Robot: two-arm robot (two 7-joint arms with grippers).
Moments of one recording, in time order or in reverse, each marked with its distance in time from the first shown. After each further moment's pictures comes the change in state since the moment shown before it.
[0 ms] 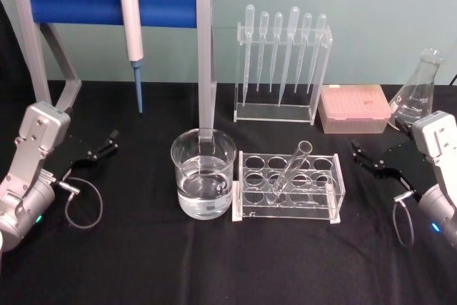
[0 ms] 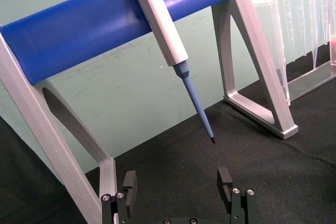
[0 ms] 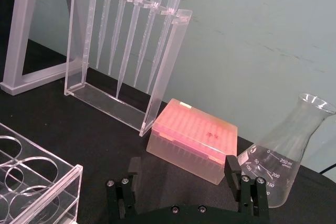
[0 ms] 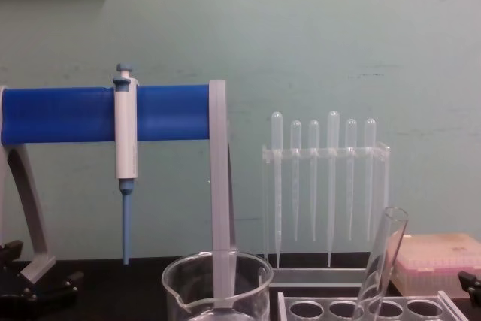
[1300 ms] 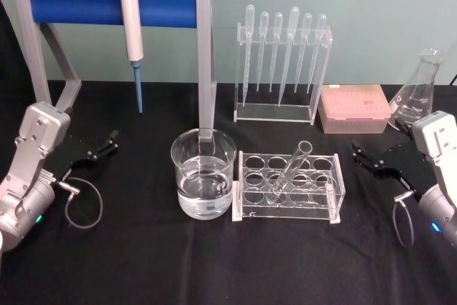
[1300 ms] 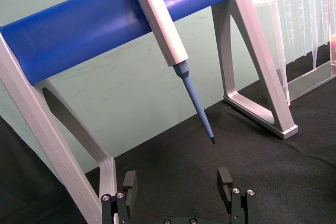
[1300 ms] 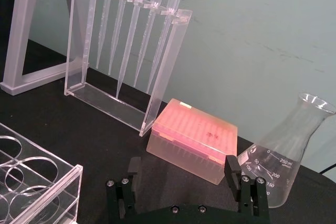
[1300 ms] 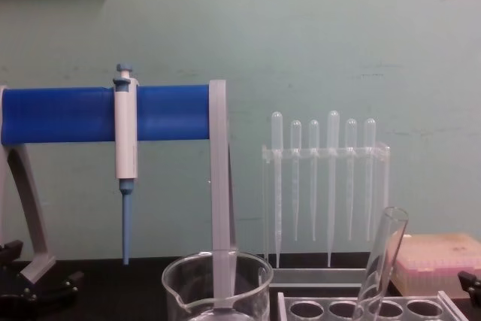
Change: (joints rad) left arm 0.000 0.000 0.000 0.000 0.000 0.000 0.000; right arm 0.000 0.000 0.000 0.000 0.000 0.000 0.000
